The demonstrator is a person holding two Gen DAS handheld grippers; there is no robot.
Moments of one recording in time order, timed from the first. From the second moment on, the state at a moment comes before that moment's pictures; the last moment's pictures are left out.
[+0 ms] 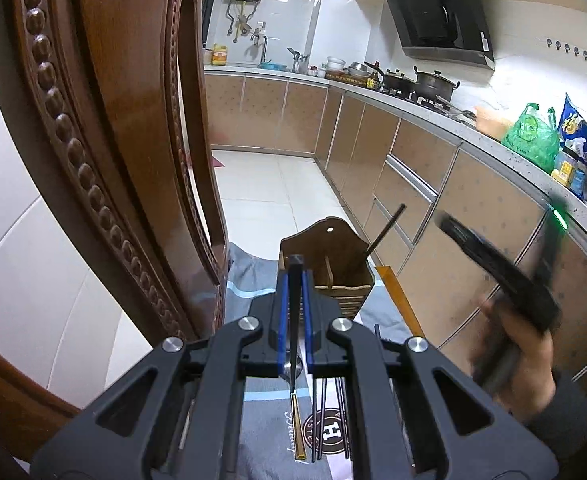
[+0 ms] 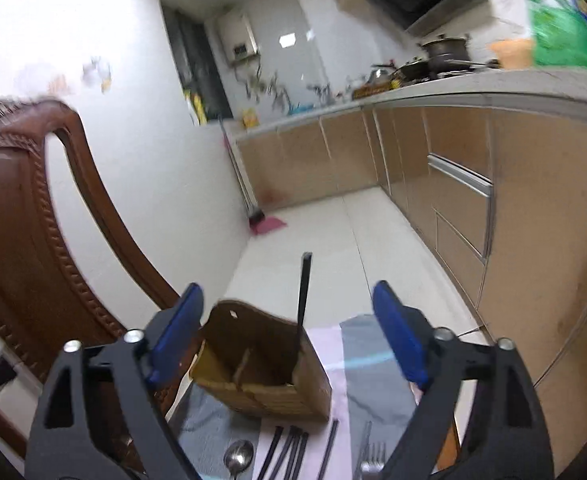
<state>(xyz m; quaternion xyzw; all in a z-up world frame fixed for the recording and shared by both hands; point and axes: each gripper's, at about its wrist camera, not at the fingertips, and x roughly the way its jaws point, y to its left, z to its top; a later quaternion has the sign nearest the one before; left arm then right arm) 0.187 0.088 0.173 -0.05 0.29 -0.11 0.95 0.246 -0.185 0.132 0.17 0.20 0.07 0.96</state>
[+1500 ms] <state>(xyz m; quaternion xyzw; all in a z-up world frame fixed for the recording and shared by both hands) 0.220 0.019 0.078 0.05 0.33 -0.11 0.94 0.192 -0.241 0.050 0.19 0.27 0.08 0.94</state>
